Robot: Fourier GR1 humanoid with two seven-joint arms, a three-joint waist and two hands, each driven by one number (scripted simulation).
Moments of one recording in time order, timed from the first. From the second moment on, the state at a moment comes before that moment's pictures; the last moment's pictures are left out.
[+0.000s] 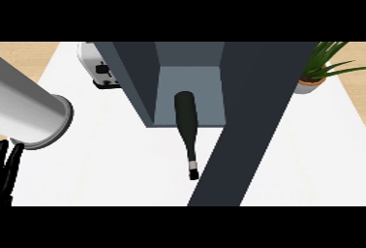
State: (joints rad) left arm 0.41 0.76 -0.26 -2.07 0.84 0.28 -0.62; right arm 0.09 -0.03 0.74 -2.47 -0.03 0.08 0.75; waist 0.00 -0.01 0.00
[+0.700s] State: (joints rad) left arm 0.44 0.79 -0.14 -2.05 0.93 0.15 -0.56; right arm -0.15 -0.11 0.87 -2.40 0.14 -0.22 0.70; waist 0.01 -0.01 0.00
